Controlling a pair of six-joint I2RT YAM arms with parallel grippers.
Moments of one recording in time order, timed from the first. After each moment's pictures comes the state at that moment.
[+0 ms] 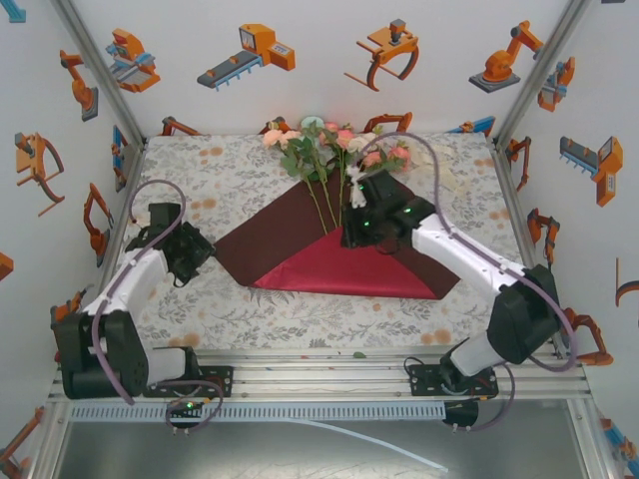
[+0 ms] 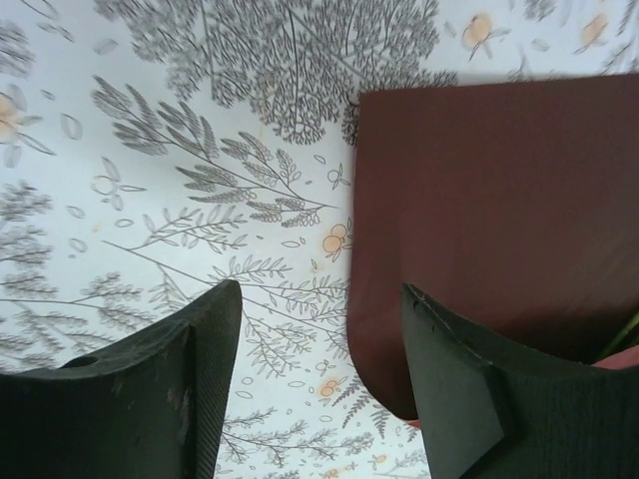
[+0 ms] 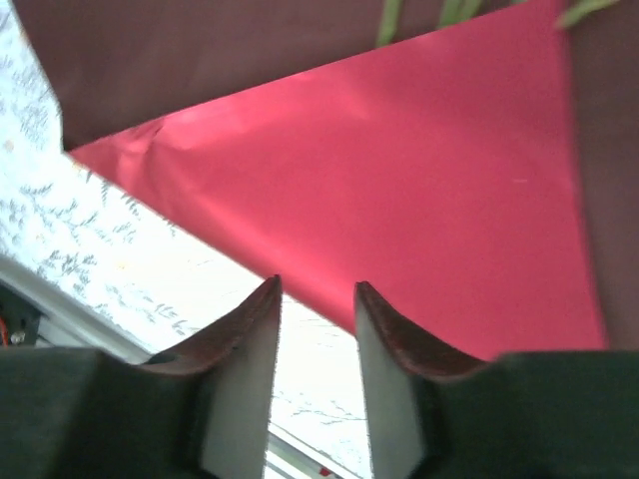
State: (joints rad) left arm -0.02 1.30 0.75 -0.52 -0.01 -0.76; right arm 0.66 1.52 1.21 -0.59 -0.16 0.30
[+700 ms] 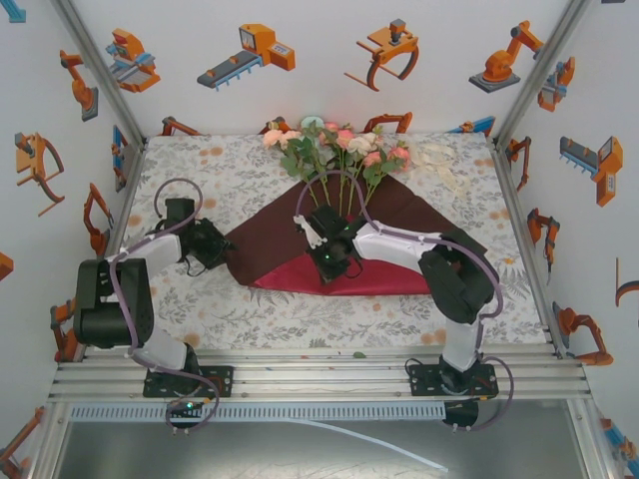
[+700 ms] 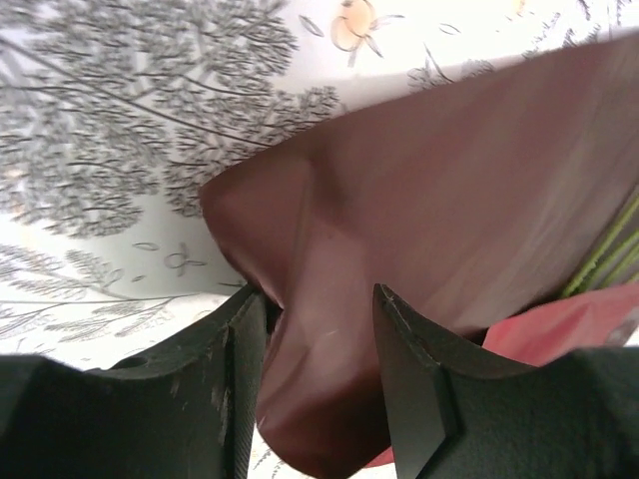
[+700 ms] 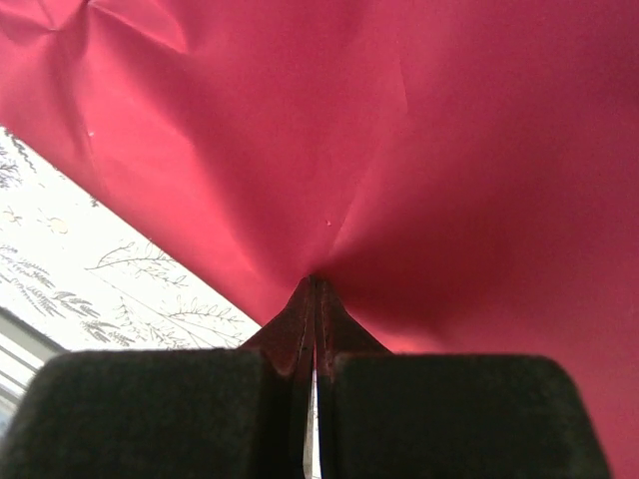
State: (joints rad) left arm -0.06 1.56 0.77 -0.23 0.23 -0.79; right arm 0.81 1.89 1.24 -0.54 -0.20 0.16
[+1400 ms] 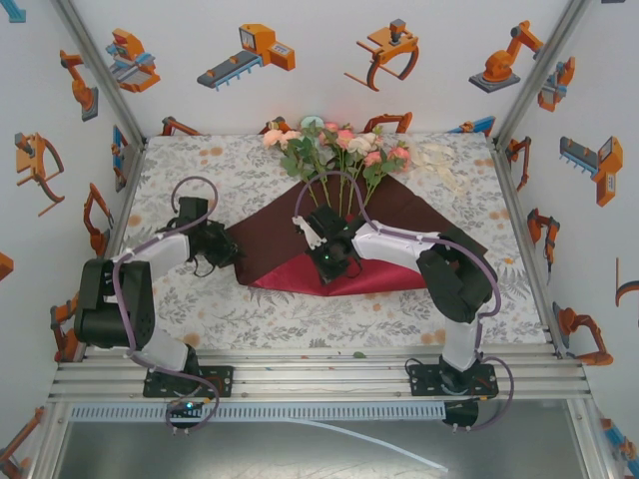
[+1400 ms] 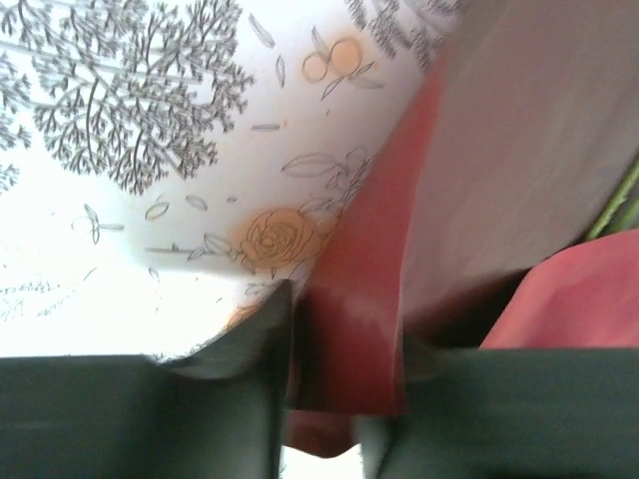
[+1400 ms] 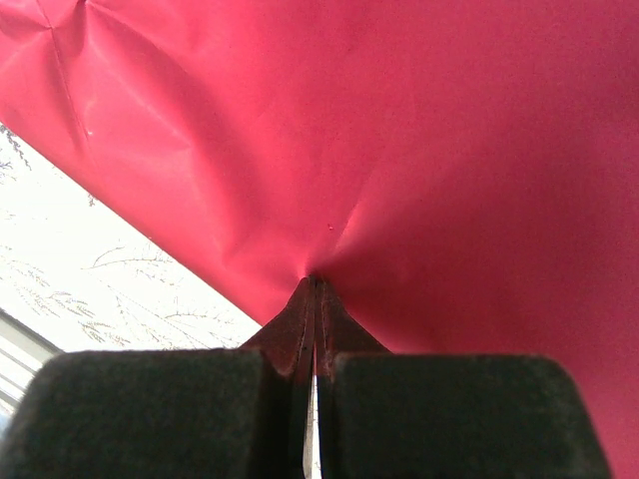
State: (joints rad) left arm -0.15 1.55 0.80 -0.30 0.20 -0.72; right arm 0.81 1.89 1.24 -0.54 -0.20 0.14
